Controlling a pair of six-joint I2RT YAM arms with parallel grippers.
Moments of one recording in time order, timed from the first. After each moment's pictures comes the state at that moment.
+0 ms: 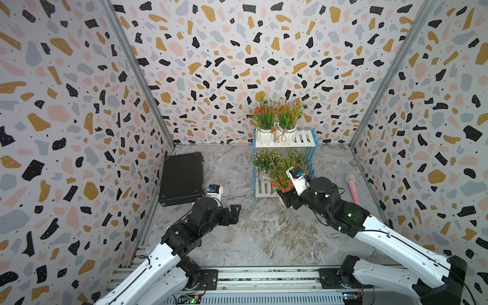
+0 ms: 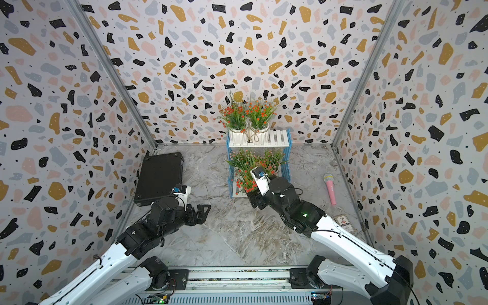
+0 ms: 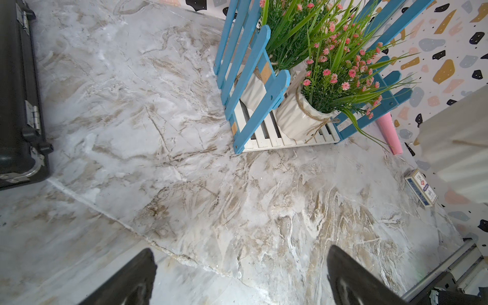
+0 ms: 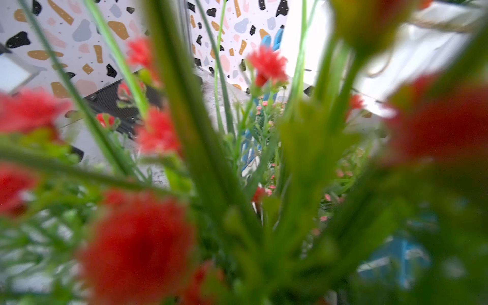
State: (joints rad) left arm -0.61 0.70 0.63 -0.52 -0.05 -0.51; right arm 0.82 1.03 0.99 -0.34 0.17 -0.03
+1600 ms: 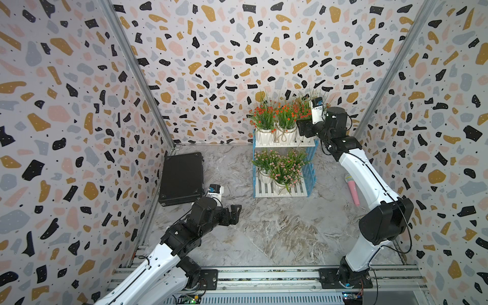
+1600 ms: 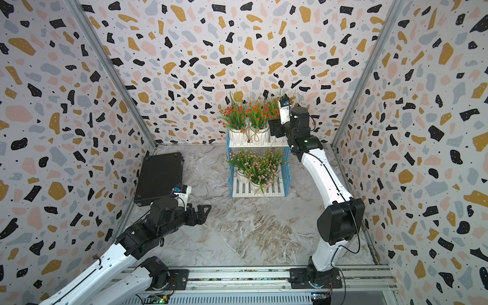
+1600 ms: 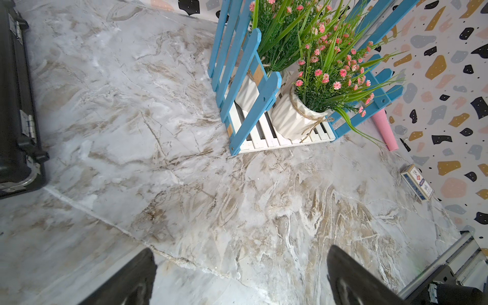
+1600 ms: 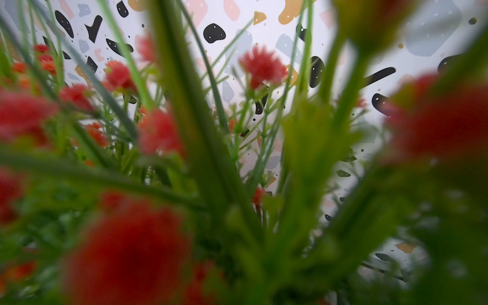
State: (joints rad) left arm -0.61 0.69 0.63 -0.51 -0.03 -0.48; right arm 0.28 1.74 1.80 -0.28 -0.06 -0.09
